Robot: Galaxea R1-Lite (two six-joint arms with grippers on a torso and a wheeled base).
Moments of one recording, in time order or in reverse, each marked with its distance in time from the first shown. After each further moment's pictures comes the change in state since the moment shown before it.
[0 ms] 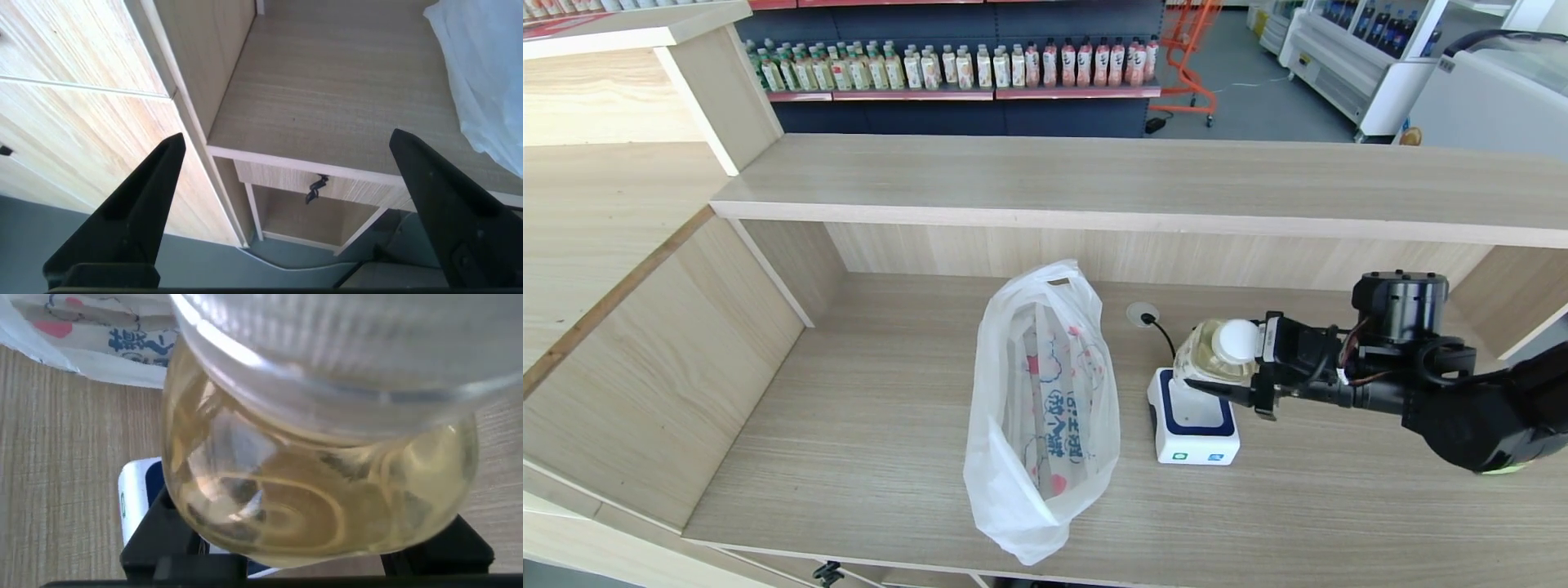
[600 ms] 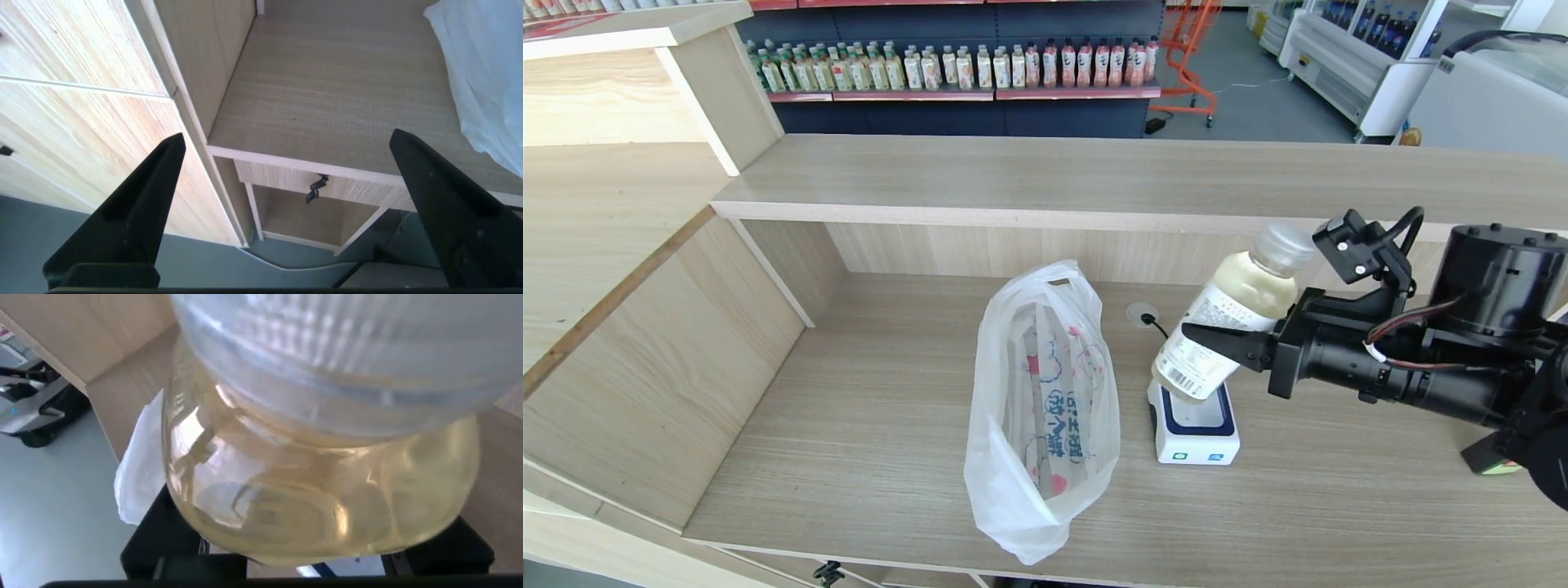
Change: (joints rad) left arm 0.000 0.000 0.000 0.000 0.000 0.000; right arm 0.171 -0.269 0.081 -0.006 -0.250 0.924
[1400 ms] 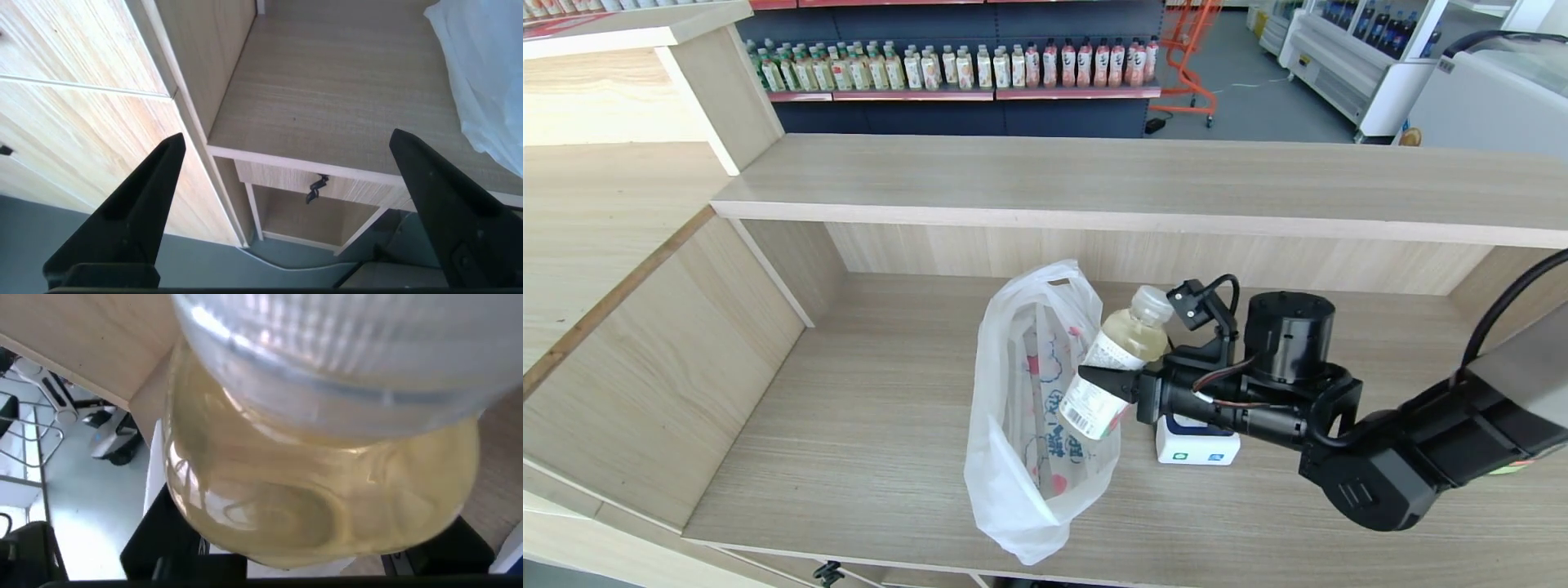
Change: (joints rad) left arm 0.000 0.000 0.000 0.000 0.000 0.000; right arm 0.186 0.379 -0.103 -0.218 -0.107 0.278
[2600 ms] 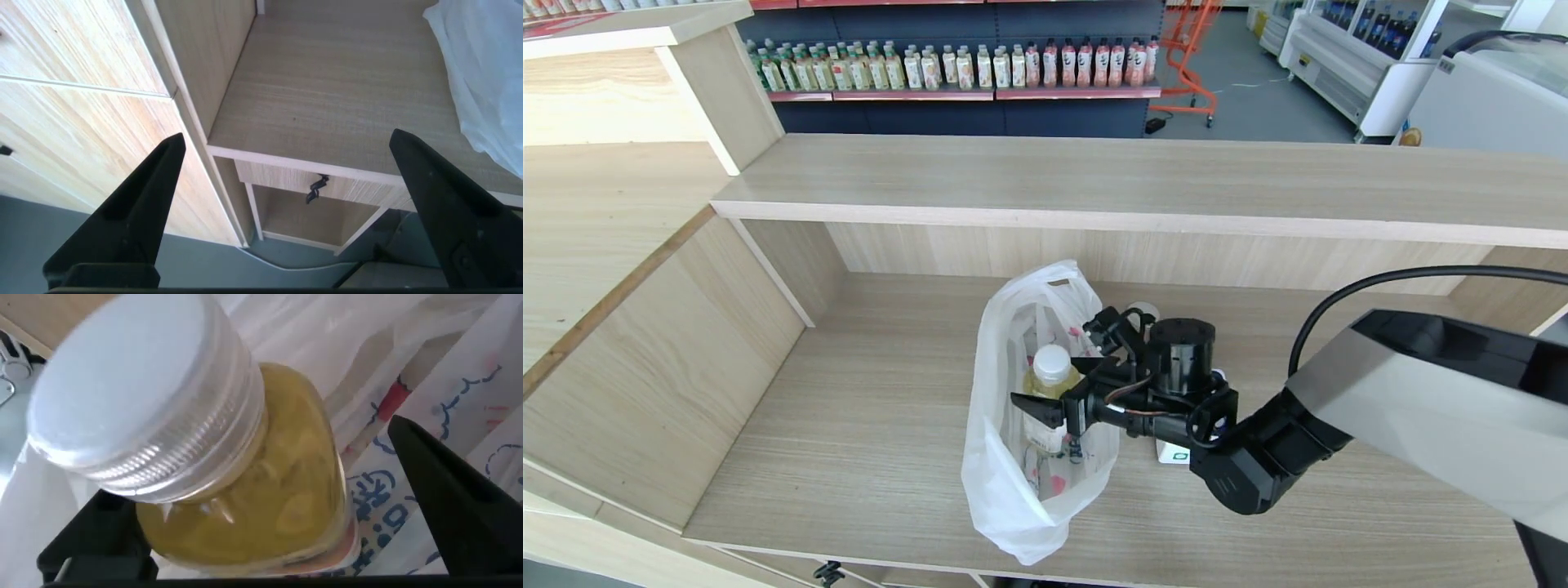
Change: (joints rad) left arm 0.000 0.000 0.000 0.000 0.000 0.000; right arm 0.072 0.279 -0.257 -0.036 -0.029 -0.126
